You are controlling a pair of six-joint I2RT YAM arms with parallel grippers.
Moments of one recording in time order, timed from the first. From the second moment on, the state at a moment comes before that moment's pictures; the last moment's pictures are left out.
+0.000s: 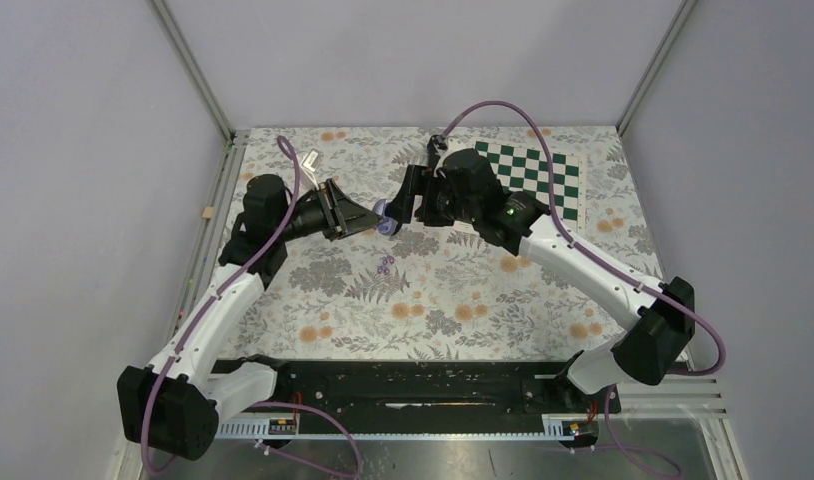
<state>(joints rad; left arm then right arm) -0.26 1.06 0.88 -0.06 0.81 -0.91 0.78 1.49 1.39 -0.41 -0.07 0.71</state>
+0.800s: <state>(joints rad) -0.26 1.06 0.89 -0.08 0.82 -0.90 0.78 1.34 1.29 -0.31 -0.08 0.78</state>
